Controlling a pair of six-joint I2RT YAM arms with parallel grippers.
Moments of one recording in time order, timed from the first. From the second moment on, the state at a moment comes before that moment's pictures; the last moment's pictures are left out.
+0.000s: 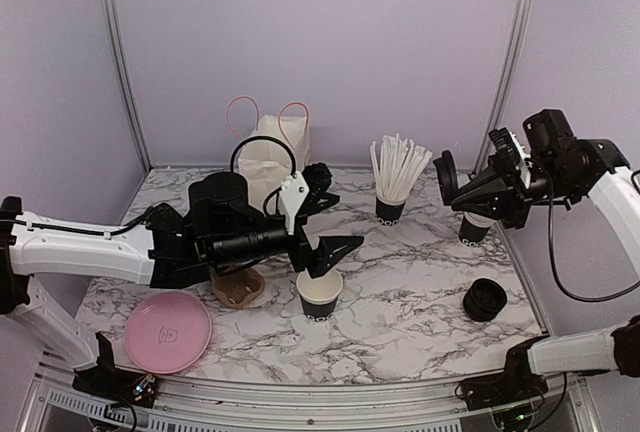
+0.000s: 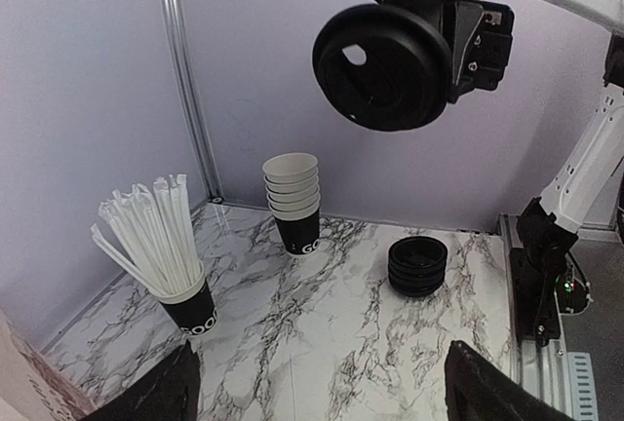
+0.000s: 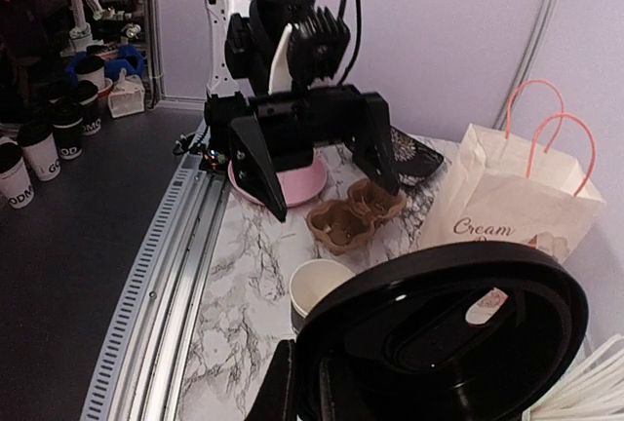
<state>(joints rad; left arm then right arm) -1.13 1.45 1.01 0.38 0.05 0.10 0.20 1.13 1.36 -1.21 -1.21 -1.08</state>
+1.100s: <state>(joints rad) -1.20 1.85 1.38 0.74 0.26 0.09 0.29 1.10 1.28 -1.10 -1.44 -0.93</state>
